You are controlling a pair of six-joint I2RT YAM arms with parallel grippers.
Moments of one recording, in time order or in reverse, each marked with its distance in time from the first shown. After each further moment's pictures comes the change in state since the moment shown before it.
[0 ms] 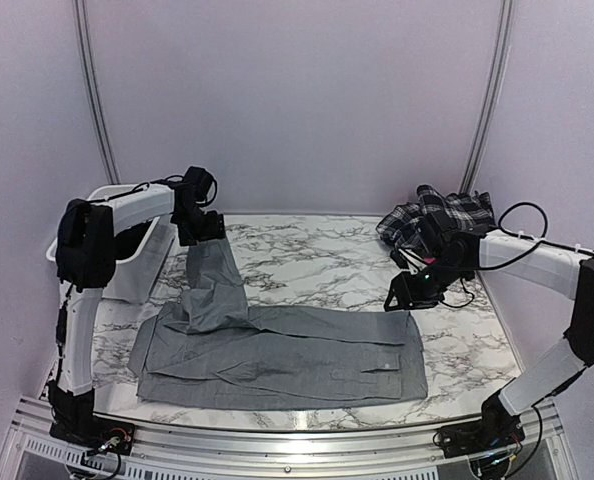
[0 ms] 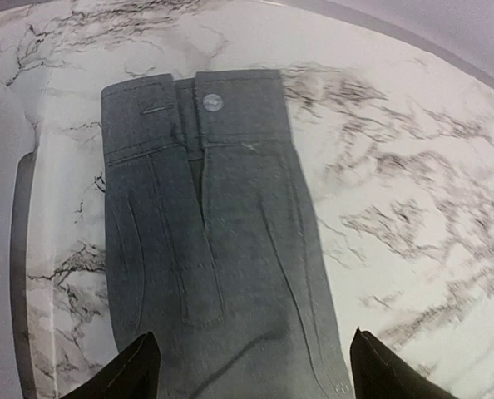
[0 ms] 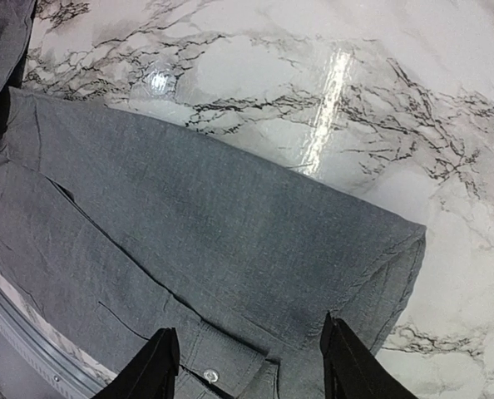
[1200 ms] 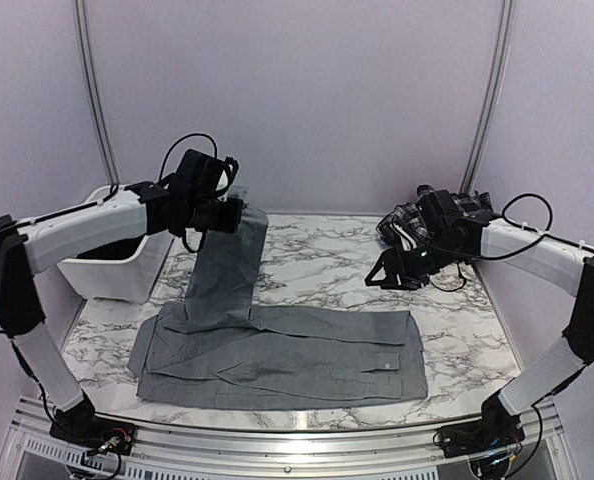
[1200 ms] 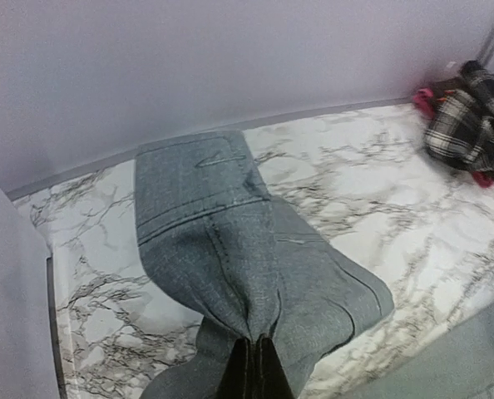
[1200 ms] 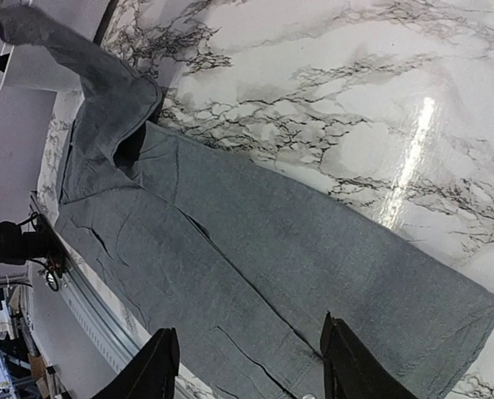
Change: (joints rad) left arm -0.262 -0.462 -0.367 0.276 -0.181 0.212; right arm 0.000 0.014 0.099 0.090 -0.259 0.075
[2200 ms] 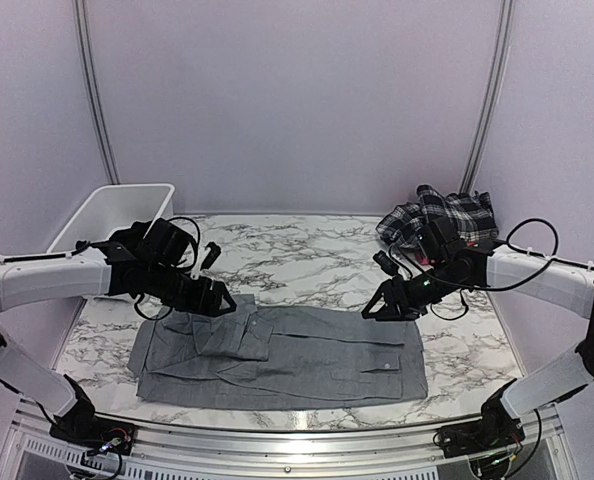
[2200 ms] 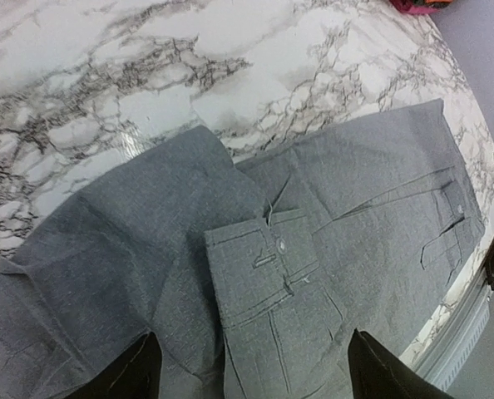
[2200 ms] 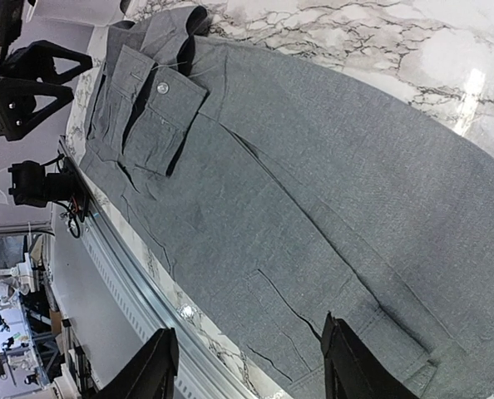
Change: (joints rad) left arm -0.048 -0.384 -0.657 0.042 0.466 -0.138; right arm 0.082 -0.124 -0.215 0.066 -0.130 0.025
